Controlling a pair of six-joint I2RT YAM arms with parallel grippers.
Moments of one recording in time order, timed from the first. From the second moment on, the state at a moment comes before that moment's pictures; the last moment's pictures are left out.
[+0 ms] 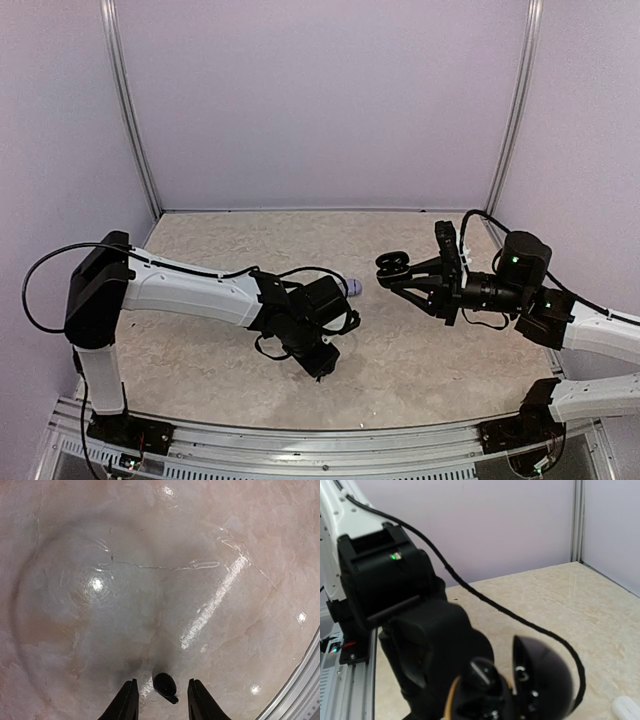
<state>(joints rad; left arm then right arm) -1.14 1.93 1.33 -0.57 0.02 -0.24 0.75 0.91 0.56 0.29 -0.54 0.01</state>
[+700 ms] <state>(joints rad) -1.14 2.00 1.35 -0.61 0.07 -0.22 0.75 0.91 0.56 0.29 -0.54 0.01</state>
